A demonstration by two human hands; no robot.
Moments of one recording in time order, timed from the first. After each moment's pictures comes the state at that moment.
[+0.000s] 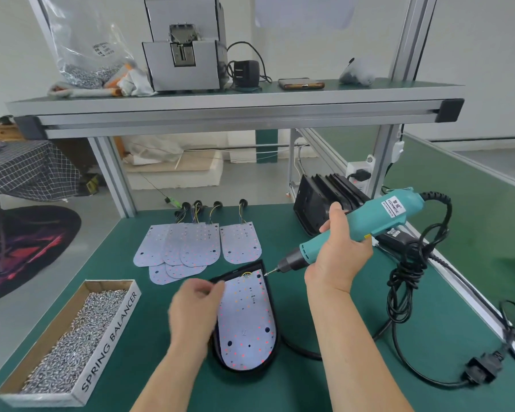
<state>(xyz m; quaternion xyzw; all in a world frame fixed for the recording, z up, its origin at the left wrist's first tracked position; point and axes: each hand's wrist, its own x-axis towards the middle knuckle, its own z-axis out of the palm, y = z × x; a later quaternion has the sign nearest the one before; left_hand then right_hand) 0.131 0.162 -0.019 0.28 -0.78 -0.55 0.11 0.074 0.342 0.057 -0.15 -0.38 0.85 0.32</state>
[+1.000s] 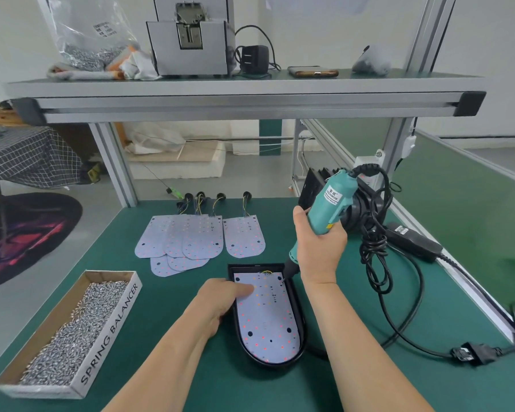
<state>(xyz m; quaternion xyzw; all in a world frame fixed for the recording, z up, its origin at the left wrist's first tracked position) 0.095 0.168 -0.027 0.27 -0.72 -0.62 -0.13 0.039 0.327 0.018 -0.03 -0.61 0.72 0.32</state>
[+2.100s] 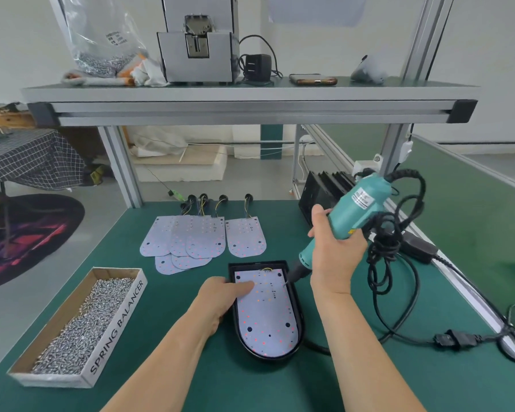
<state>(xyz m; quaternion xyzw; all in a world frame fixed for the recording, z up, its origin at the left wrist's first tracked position) 0.102 0.165 -0.027 0.25 -0.73 -0.63 -0.12 0.077 0.338 0.043 -0.05 -0.54 0.77 0.32</state>
